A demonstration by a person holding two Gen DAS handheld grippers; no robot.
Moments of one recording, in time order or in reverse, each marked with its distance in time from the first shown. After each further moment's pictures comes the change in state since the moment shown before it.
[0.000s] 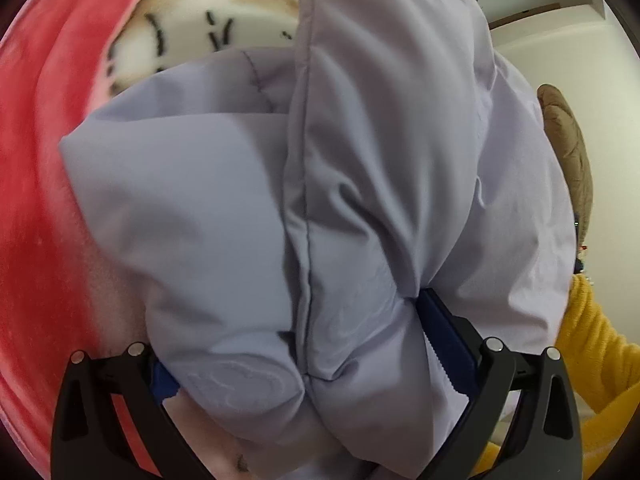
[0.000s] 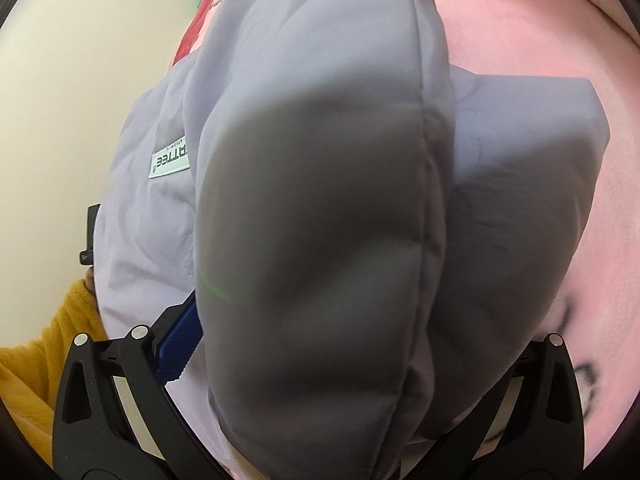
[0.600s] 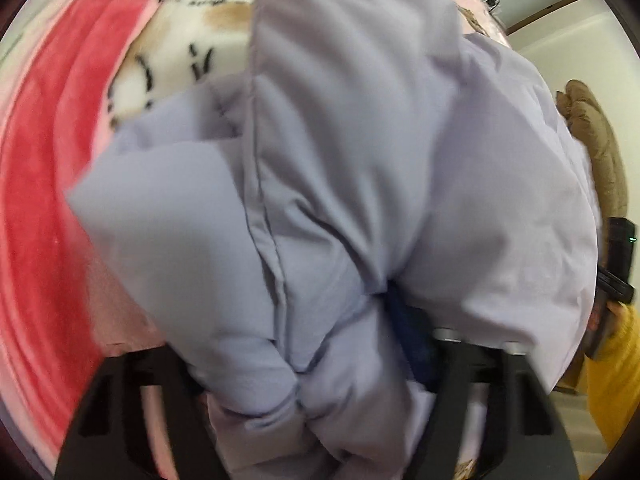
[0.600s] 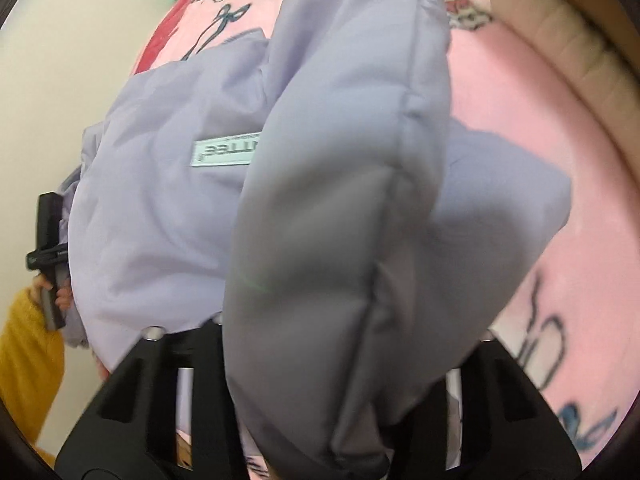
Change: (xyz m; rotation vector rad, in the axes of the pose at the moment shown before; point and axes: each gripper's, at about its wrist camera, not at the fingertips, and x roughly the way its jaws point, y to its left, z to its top) left arm 0.001 -0.065 0.004 -0.001 -0.057 0.216; right arm -0.003 0.110 -0.022 -0.050 -0.056 -0.311
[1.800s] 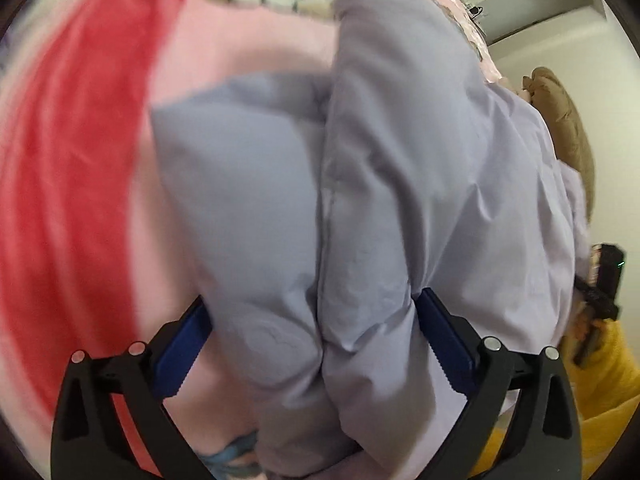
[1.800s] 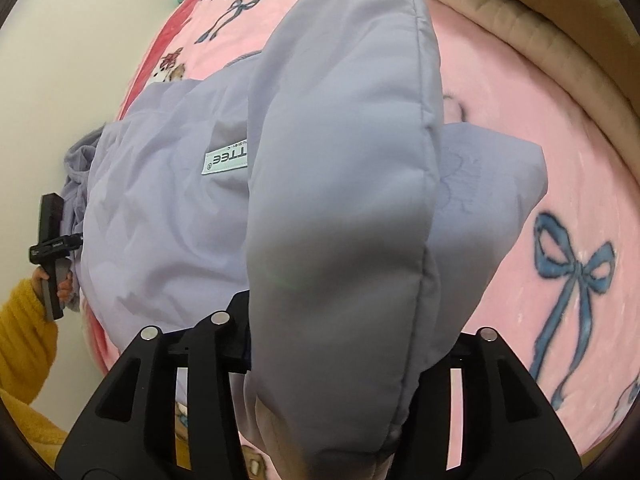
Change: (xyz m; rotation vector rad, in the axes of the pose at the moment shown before) left arm -0.012 0.073 -0.135 -0.054 0.008 -0.187; right arm -0.075 -0.013 -0.142 0.013 -0.042 -0.033
